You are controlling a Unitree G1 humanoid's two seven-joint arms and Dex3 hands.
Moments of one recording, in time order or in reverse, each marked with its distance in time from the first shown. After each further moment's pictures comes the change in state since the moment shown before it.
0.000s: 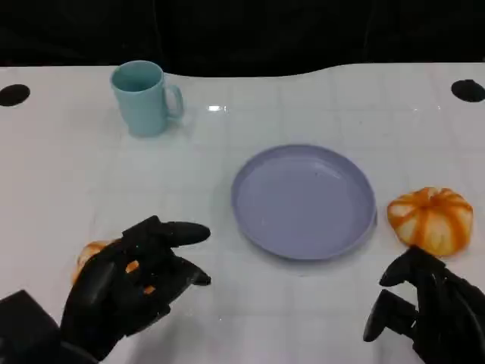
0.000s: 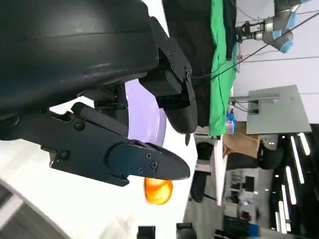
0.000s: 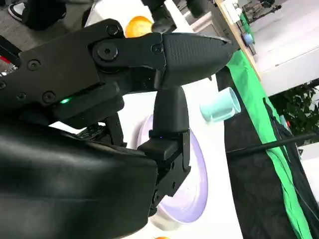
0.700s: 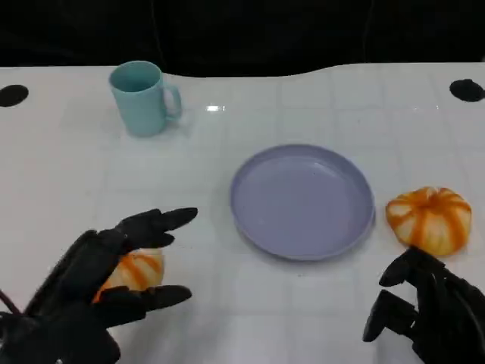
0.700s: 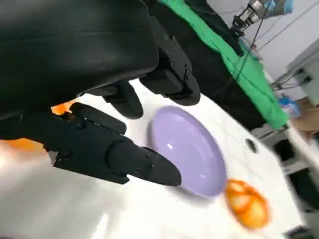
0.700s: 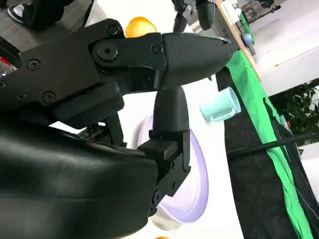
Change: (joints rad) left arm 0.004 0.240 -0.029 -0.206 0.478 -0.010 0.161; right arm -0.001 -0.001 -0.001 0.000 0.005 0.006 0.003
